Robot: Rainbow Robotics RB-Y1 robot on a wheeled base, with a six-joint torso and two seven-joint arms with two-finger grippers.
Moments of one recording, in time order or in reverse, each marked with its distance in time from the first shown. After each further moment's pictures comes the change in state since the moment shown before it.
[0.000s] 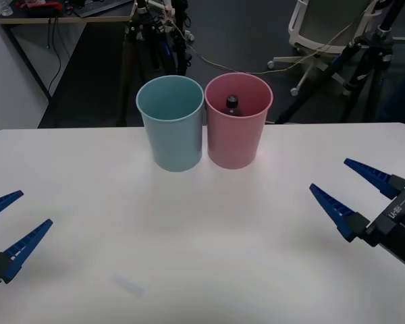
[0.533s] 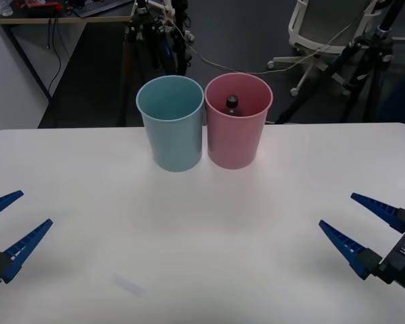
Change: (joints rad) right arm 0.094 0.045 -0.077 0.042 0.057 -0.147 -0.014; left arm 0.000 0.000 0.000 0.000 0.000 0.000 0.000
